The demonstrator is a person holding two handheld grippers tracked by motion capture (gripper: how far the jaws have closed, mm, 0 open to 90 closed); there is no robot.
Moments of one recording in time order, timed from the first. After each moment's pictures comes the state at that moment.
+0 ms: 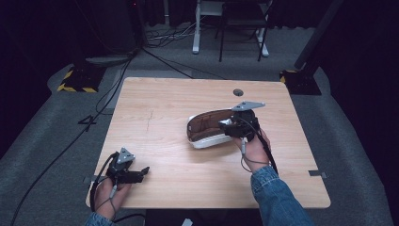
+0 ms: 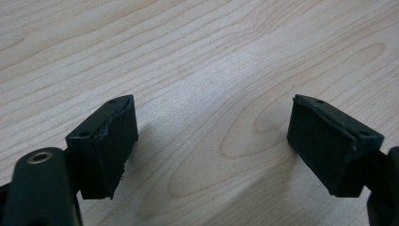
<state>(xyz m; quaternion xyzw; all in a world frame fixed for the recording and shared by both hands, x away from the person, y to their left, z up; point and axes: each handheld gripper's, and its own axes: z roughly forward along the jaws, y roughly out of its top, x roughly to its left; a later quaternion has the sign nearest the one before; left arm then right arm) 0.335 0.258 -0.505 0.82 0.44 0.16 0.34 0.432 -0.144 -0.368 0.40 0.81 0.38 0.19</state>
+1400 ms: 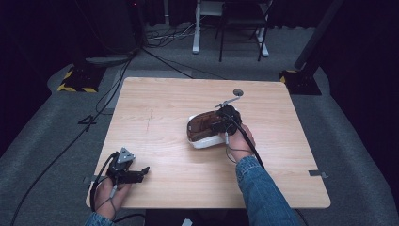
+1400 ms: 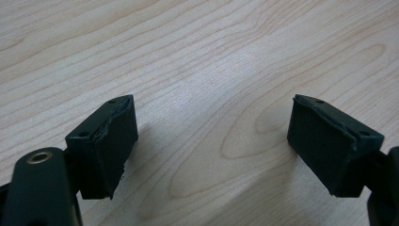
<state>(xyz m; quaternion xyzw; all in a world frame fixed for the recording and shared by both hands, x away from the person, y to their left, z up) 0.336 0.258 -0.505 0.82 0.44 0.17 0.34 0.492 -0.107 -0.422 0.45 0.84 0.28 0.14</state>
